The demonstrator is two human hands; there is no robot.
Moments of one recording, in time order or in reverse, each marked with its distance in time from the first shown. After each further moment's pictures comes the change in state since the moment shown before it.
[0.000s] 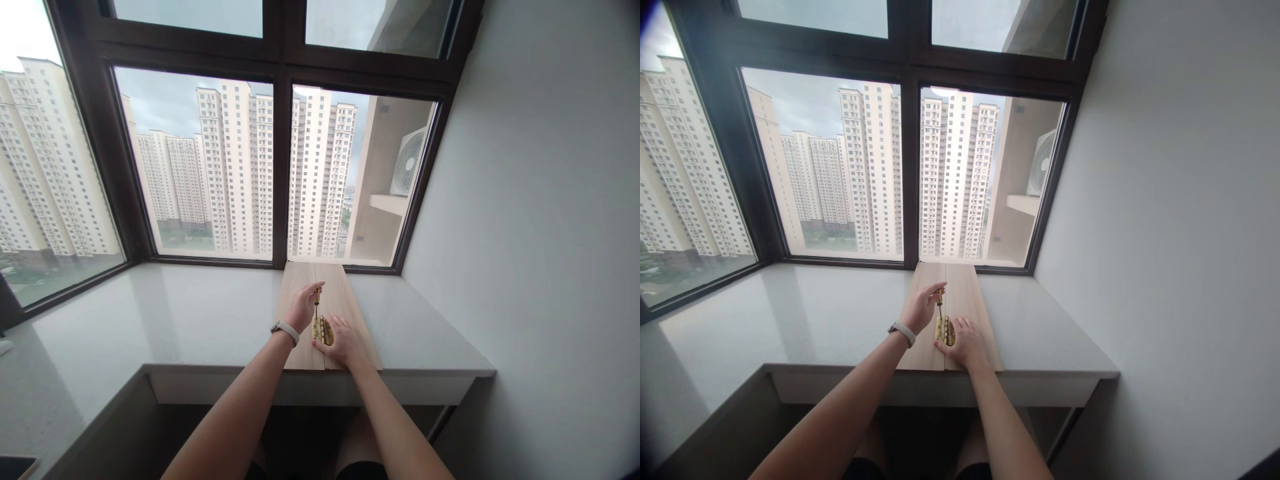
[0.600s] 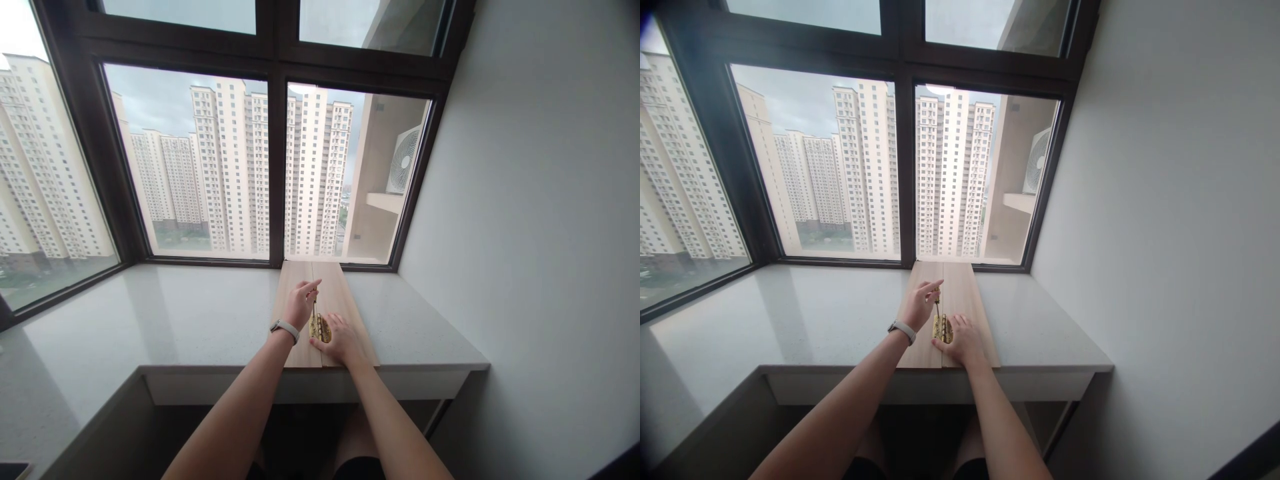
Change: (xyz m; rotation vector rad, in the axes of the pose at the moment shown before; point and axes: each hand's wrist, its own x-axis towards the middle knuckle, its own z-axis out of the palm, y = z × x) left_hand 0.001 0.004 0.003 0.069 0.053 -0.019; right_hand 0.000 0.000 -0.001 0.013 -0.026 0.026
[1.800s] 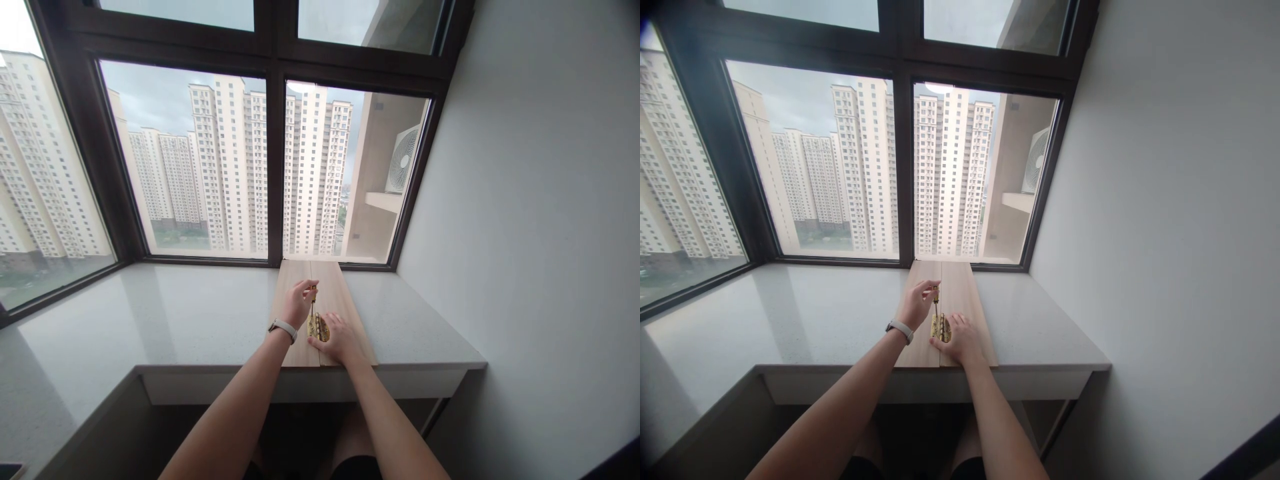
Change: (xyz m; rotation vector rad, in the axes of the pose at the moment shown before) left_hand 0.001 0.004 0.002 -0.121 0.073 -0.018; right_hand 0.001 0.003 0.004 -0.004 0.024 -0.027
